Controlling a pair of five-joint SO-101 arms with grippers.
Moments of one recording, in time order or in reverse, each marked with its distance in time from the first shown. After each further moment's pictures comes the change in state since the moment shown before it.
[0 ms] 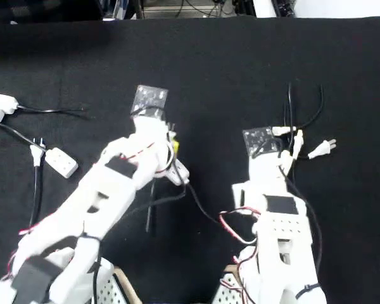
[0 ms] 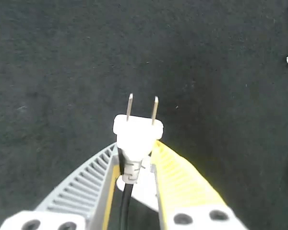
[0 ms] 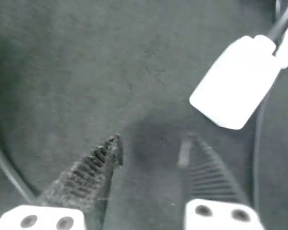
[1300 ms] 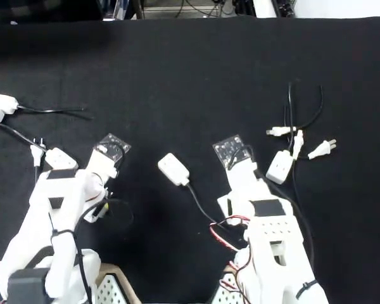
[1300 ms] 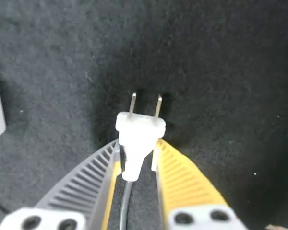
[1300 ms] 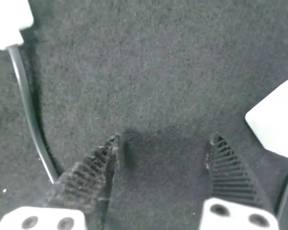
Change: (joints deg) left arm -30.9 -0.6 14.4 25.6 -50.5; right arm -7.7 0.0 3.5 -0.5 9.1
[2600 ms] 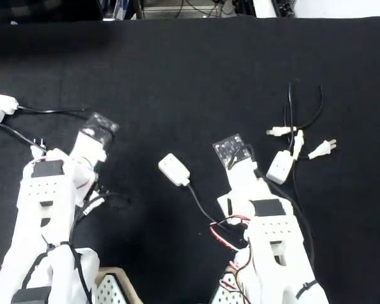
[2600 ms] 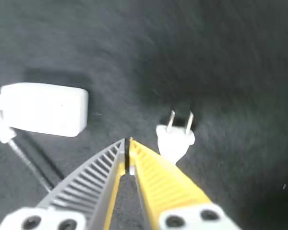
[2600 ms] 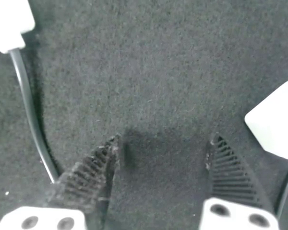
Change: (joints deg) left arm -1.9 -11.6 -8.2 7.9 1.2; right arm 0.0 0.0 -0.4 0.0 0.0
